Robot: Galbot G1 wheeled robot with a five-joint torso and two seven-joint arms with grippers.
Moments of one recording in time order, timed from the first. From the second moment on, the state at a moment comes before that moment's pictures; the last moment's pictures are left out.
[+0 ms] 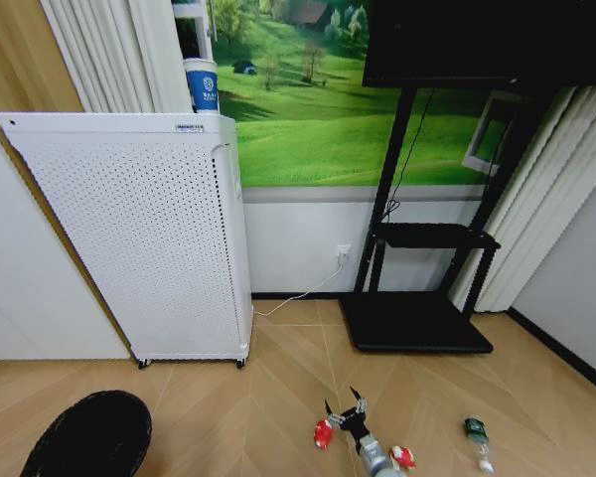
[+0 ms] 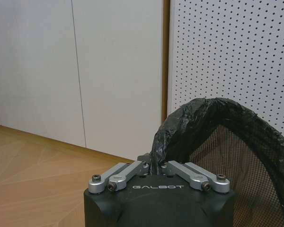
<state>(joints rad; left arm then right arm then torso) 1.86 -1.49 -1.23 -1.84 -0.52 -0.14 0.20 -1.31 1.28 0.28 1.27 -0.12 0.24 0.01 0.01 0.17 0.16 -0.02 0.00</state>
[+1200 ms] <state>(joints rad) 1.87 -1.50 -1.23 -1.85 -0.49 -0.15 0.21 -1.19 1.18 0.08 1.16 -0.14 0.26 -0.29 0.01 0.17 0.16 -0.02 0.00</state>
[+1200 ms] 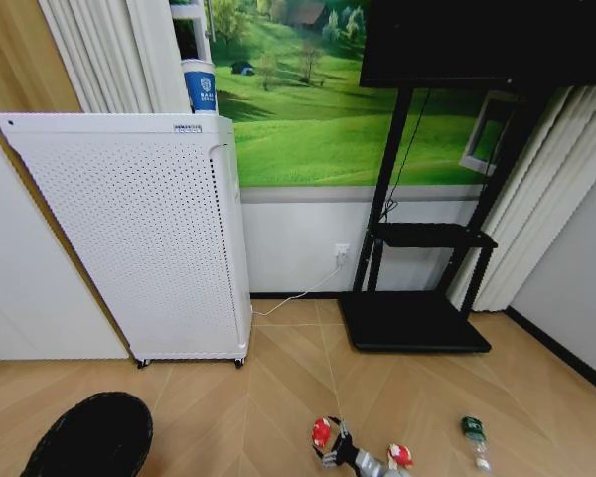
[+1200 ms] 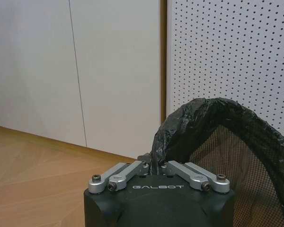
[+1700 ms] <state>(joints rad) 1.87 -1.51 -1.23 -1.84 -0.49 -0.15 0.21 -1.16 1.18 0.08 1.04 -0.18 0.29 -0.29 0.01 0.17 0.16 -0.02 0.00</state>
